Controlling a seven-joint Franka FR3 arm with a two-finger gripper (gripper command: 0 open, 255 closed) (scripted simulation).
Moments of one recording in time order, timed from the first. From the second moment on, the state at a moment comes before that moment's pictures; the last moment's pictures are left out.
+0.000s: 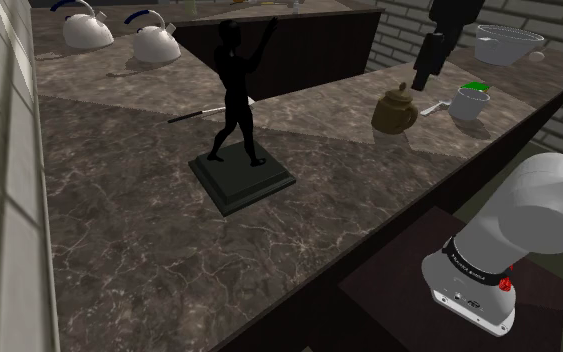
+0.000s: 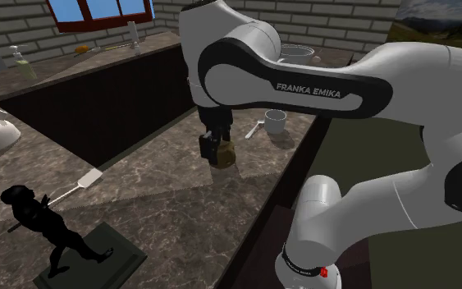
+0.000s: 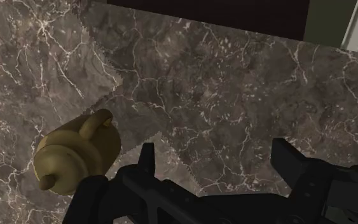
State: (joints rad) arm 0.00 -0.80 0.04 -2.30 -0.07 1.46 -0.03
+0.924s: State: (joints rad) arm -0.17 -0.64 -0.12 -2.40 -0.16 1.72 0.05
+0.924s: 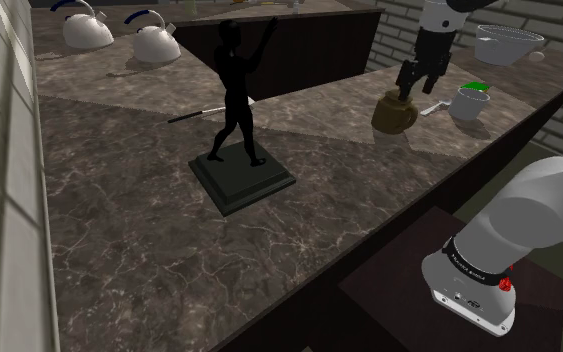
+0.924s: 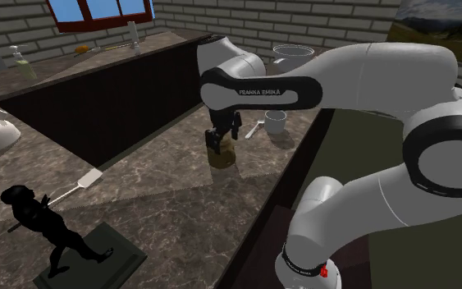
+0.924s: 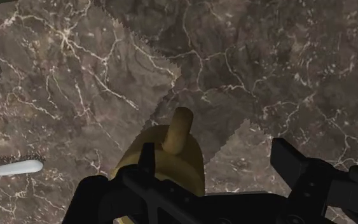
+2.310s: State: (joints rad) arm -0.22 -0.56 -0.18 -2.52 -0.19 1.91 0.08
